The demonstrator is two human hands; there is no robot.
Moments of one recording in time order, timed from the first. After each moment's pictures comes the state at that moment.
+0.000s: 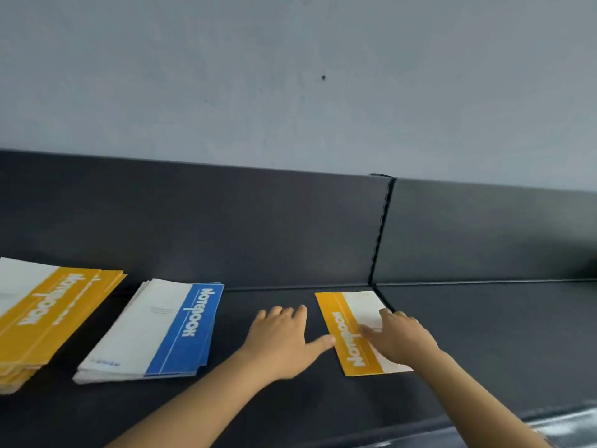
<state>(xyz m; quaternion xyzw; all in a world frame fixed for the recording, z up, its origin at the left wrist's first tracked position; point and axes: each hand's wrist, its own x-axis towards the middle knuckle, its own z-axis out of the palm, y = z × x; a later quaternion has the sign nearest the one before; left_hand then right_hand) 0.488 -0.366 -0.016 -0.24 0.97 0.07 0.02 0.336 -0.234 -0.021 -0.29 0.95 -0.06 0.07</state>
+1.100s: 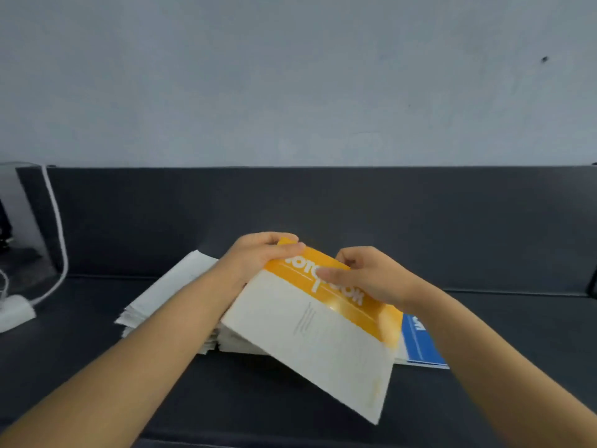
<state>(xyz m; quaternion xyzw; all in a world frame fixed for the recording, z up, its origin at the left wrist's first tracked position) 0.784 -0.590 0.068 -0.30 0.64 0.64 -0.31 0.619 -0.472 0.063 -0.57 0.71 -0.35 0.23</state>
